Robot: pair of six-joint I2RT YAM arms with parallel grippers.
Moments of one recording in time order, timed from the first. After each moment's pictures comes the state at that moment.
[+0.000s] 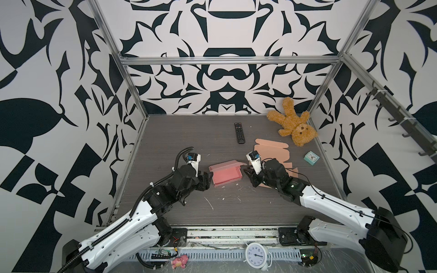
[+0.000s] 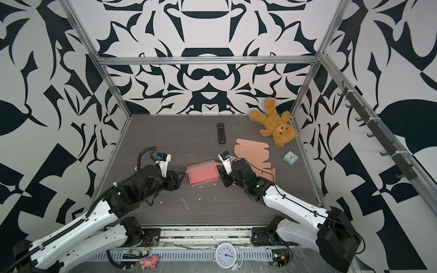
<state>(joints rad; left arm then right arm) -0.81 0.82 0.68 -0.47 -0.14 -0.56 0.74 1.09 0.64 -0.09 -0.02 0.13</state>
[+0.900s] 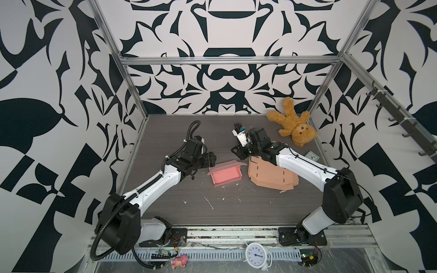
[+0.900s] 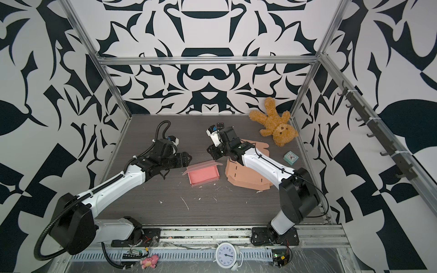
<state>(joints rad) -0.54 1.33 0.88 -0.35 0.09 -0.55 0.60 1.60 1.19 -0.31 -0.26 0.10</state>
